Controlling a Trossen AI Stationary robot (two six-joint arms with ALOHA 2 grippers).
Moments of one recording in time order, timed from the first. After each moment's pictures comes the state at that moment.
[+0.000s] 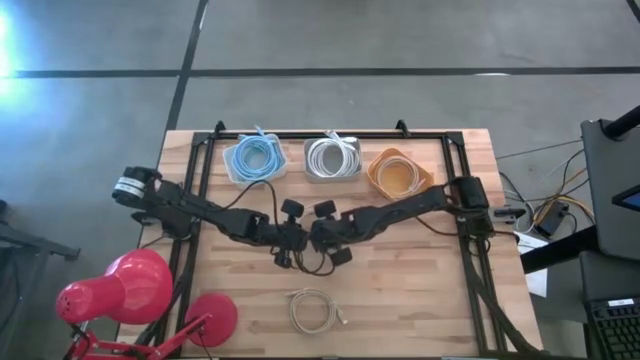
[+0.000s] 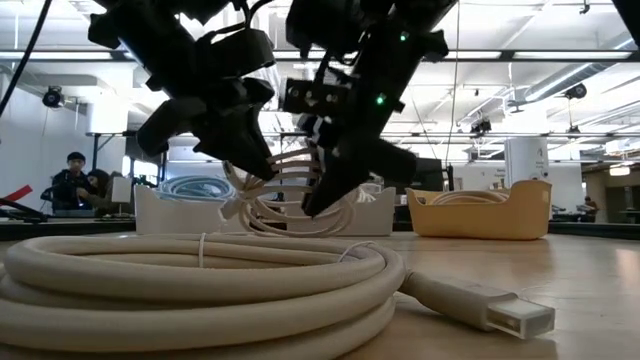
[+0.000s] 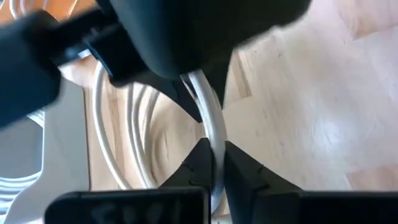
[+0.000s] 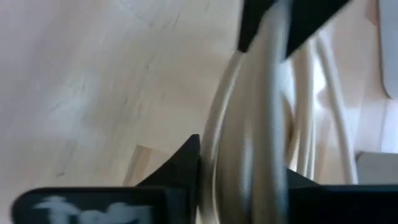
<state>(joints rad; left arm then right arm) -0.22 1.54 0.86 -0.16 -0.37 0.28 0.13 2.03 1.39 -0.43 0.27 -0.32</state>
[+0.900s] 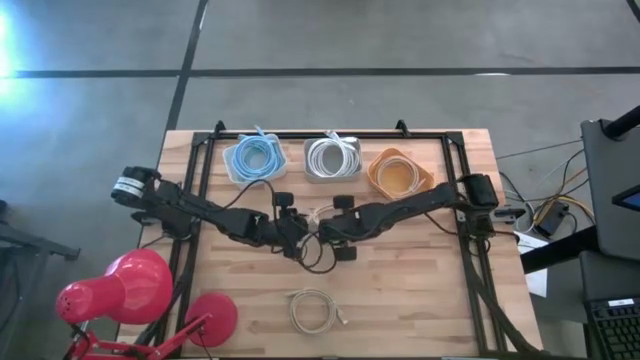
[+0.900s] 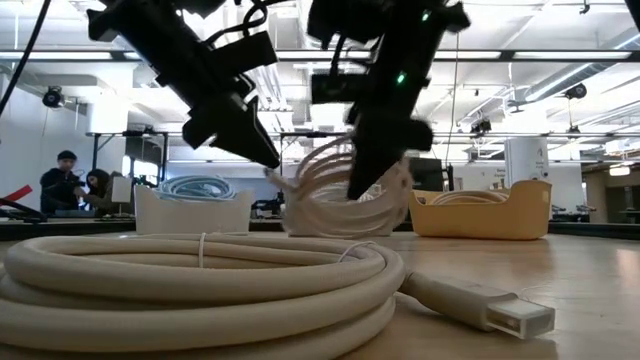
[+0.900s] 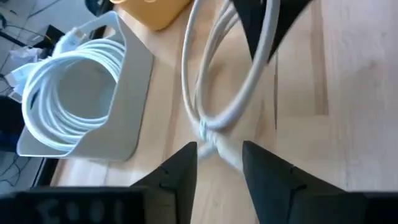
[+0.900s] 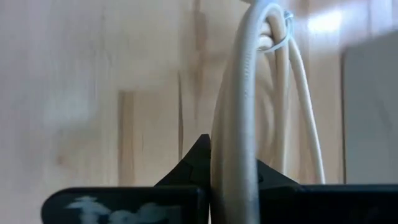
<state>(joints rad) -0.22 1.53 0.87 -0.16 -0.61 0.02 0.13 1.96 1.39 -0.66 0.35 0.04</state>
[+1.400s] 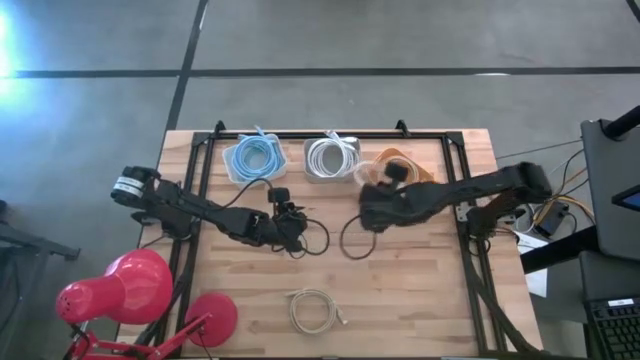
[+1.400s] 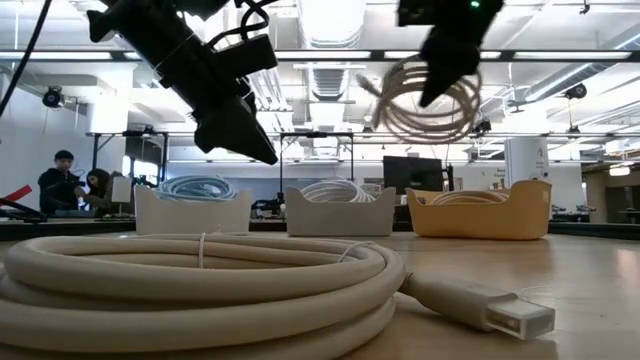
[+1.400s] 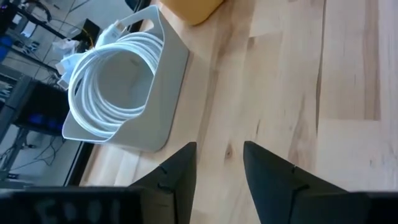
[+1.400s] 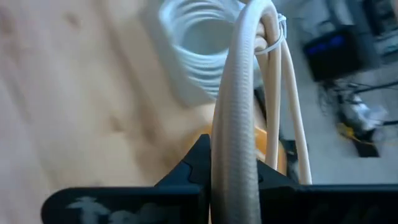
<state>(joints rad) -0.22 1.53 0.88 -0.18 -0.74 0.00 0.15 1.54 1.28 -1.01 0.76 0.35</state>
